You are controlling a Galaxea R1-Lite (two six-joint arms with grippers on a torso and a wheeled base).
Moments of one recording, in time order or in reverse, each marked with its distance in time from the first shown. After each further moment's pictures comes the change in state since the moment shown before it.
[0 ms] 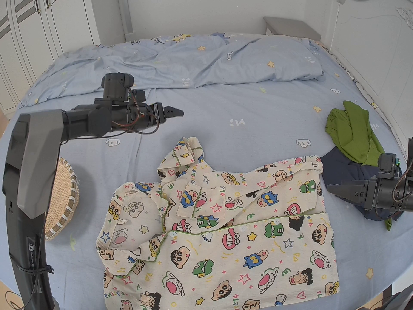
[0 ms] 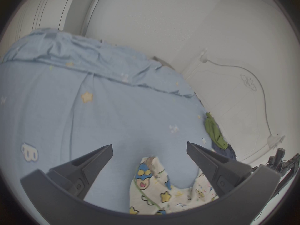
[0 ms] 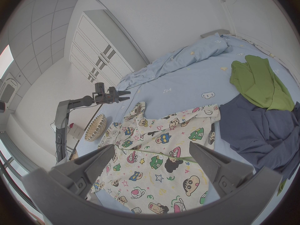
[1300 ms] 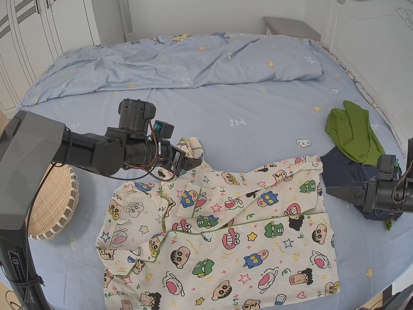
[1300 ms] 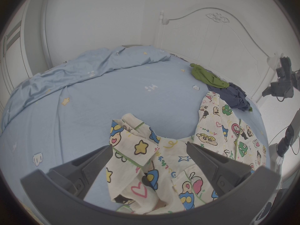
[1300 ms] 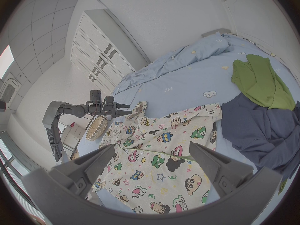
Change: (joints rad) left arm -0.172 -0.203 0.561 -0.233 0.179 0.494; right arm 0.012 -0.002 0.006 0.000 0.001 0.001
